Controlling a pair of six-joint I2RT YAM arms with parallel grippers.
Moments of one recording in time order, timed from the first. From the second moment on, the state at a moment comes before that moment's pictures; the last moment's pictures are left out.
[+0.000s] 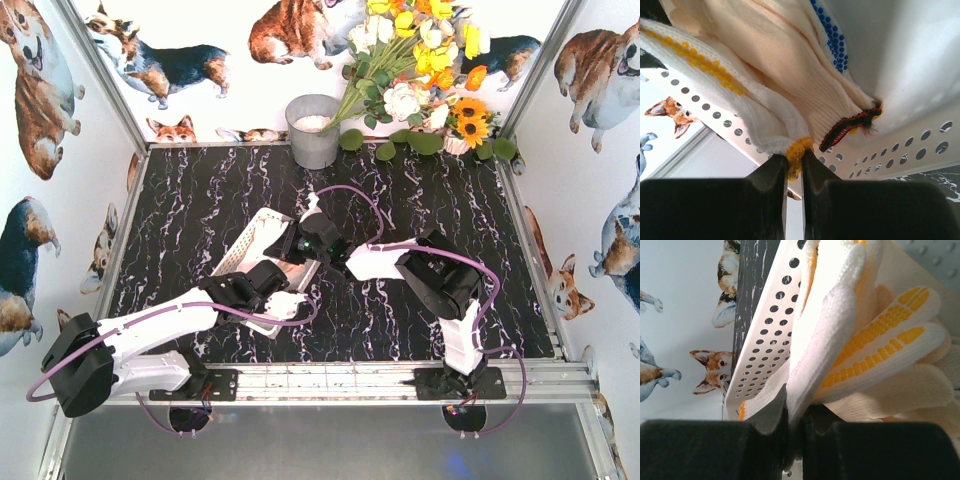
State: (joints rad) left arm -0.86 1.14 0.63 -0.64 -0.45 0.91; right arm 0.83 1.97 1.09 0.50 -0.17 1.03
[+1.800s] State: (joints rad) left arm -0.62 1.01 0.96 -0.60 -0.40 -0.25; right arm 0.96 1.94 1.07 0.29 0.11 1.14
